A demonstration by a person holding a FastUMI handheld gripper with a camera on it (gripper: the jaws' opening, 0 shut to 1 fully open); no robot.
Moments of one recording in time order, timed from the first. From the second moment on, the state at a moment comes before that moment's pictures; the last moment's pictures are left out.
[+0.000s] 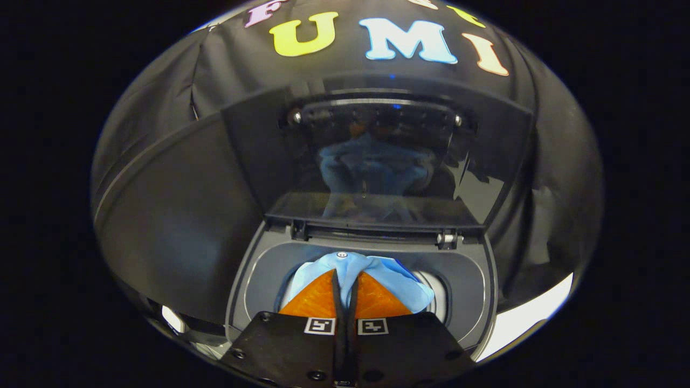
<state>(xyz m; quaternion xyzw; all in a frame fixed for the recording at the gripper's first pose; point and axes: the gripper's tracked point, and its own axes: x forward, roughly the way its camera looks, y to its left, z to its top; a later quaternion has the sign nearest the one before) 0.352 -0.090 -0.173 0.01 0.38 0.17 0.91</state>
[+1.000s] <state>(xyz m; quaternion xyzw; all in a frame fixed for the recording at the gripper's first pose) 0.329 -0.102 -0.272 0.07 0.49 0.09 0.86</state>
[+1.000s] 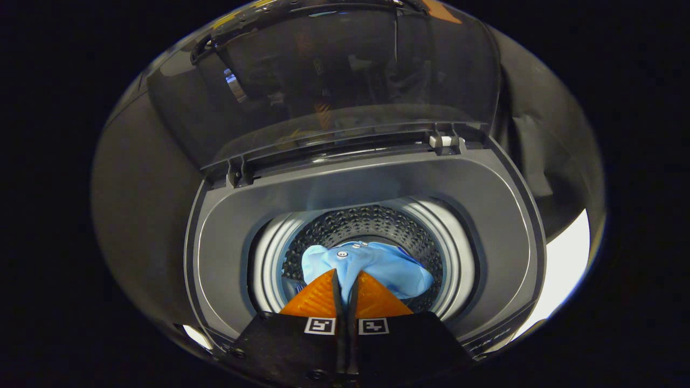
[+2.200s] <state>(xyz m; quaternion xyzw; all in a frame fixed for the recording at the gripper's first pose) 0.334 -0.128 -0.193 0.09 0.41 0.09 0.90</state>
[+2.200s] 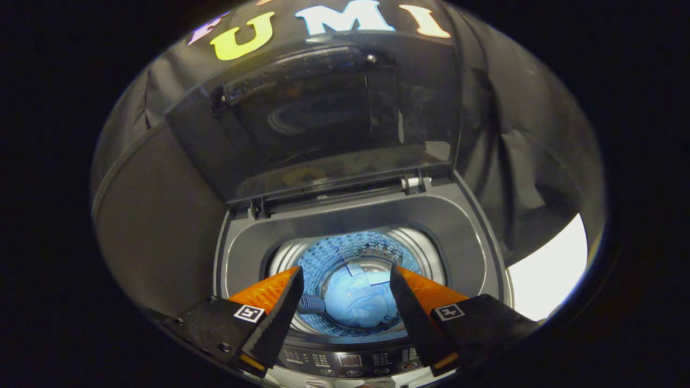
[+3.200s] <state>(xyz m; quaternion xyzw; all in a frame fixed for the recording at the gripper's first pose) 0.362 -0.154 0.045 0.10 0.15 0.14 0.97</state>
